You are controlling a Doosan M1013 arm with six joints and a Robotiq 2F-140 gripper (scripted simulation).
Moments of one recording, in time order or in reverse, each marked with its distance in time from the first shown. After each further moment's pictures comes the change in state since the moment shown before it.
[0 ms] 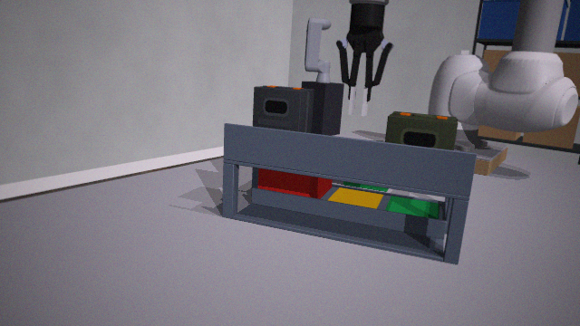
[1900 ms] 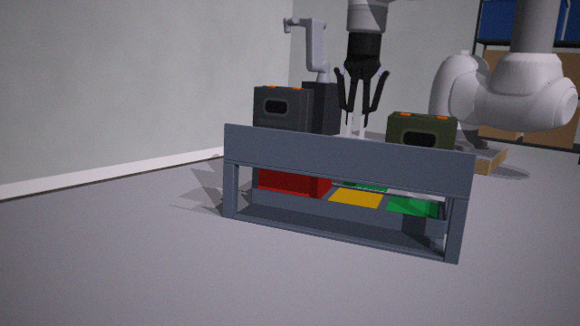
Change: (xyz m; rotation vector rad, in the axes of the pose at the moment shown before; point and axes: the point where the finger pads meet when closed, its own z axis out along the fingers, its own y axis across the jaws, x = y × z) arm -0.001 0.001 0.061 0.000 0.000 0.000
